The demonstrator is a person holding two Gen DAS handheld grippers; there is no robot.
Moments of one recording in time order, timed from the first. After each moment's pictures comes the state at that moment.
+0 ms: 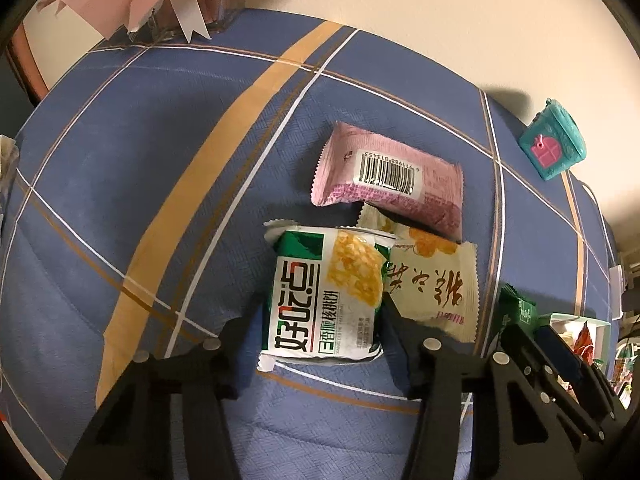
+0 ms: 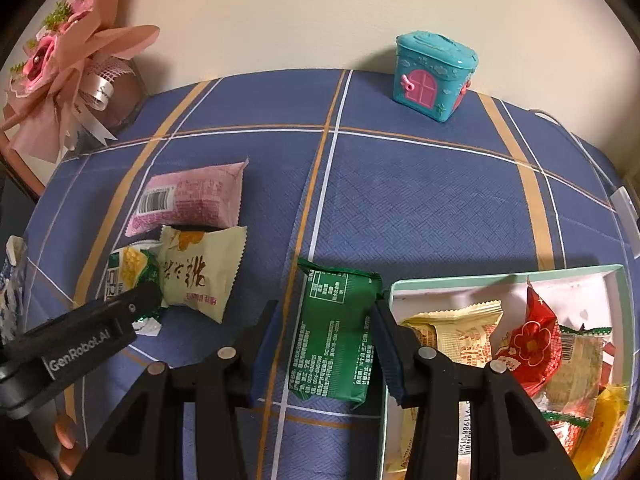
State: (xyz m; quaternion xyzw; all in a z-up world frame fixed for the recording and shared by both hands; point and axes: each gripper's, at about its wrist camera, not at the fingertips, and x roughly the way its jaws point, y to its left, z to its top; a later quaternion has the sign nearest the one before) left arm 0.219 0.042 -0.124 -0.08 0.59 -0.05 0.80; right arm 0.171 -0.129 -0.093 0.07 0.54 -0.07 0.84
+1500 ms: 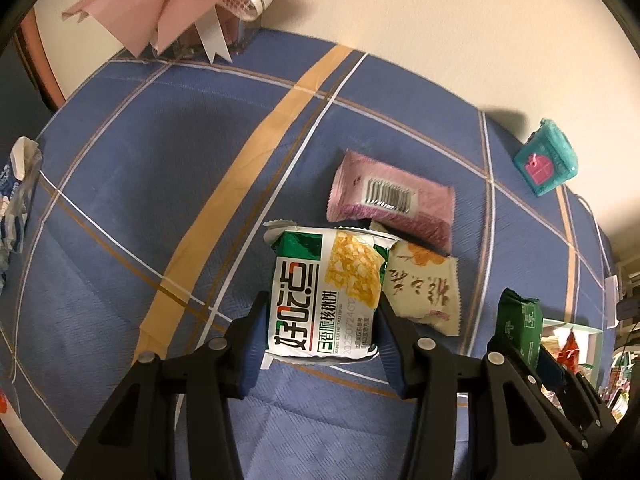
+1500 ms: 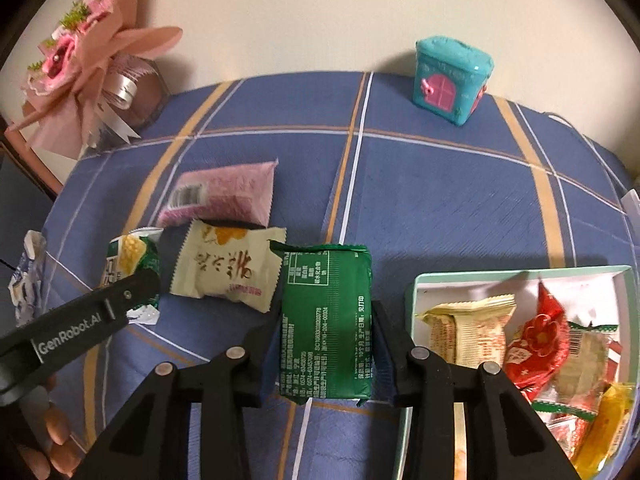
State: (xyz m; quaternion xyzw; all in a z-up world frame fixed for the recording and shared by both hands) left arm 0.209 0.057 -0.093 -0.08 0.57 -0.03 0.81; right arm 0.164 -0.121 -0.082 0.07 0.54 -0.05 0.84
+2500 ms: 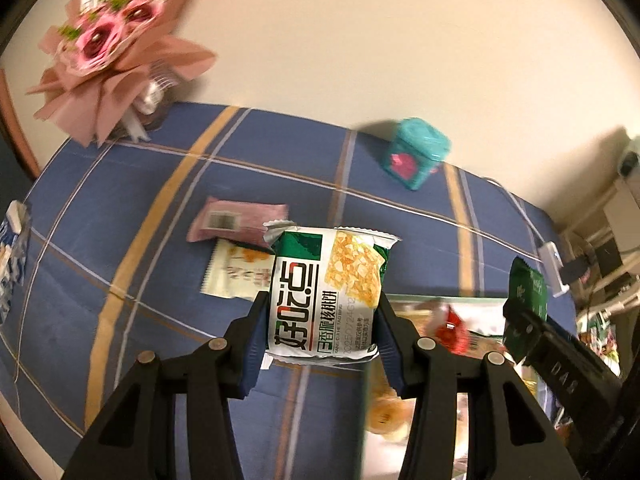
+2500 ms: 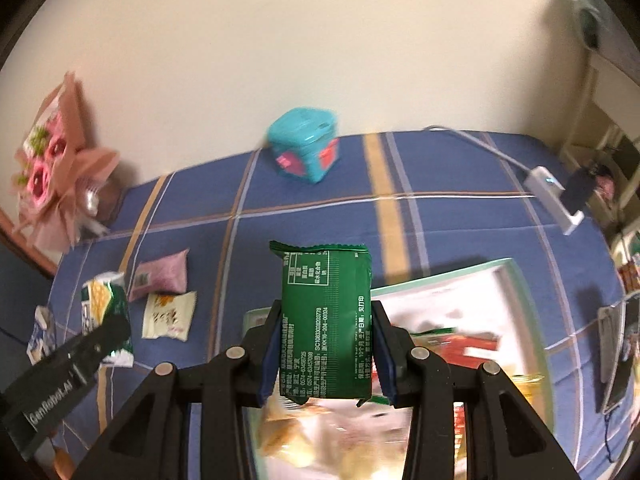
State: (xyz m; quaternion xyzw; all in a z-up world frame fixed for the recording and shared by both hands) left arm 0.144 -0.054 0.001 -0.05 0.51 -0.12 0.85; right arm 0.104 -0.252 0.012 0.14 0.47 -0.14 0.86
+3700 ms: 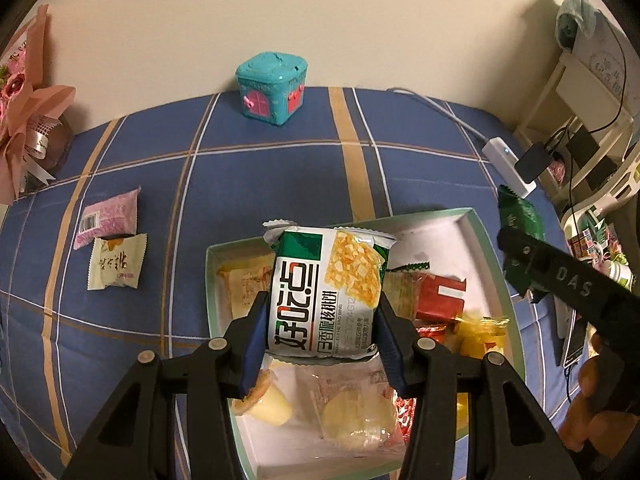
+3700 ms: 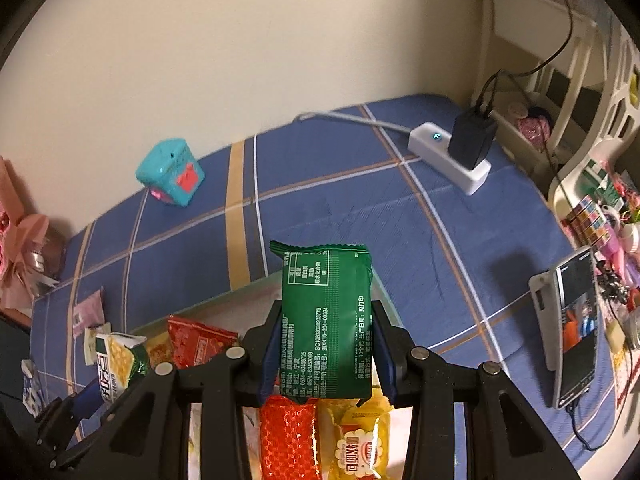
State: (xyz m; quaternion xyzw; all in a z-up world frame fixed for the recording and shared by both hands) left arm 0.099 -0.198 -0.028 0.07 0.54 -0.21 0.81; right arm 0.045 -0.384 -0.010 0.20 0.48 -0.22 0.83
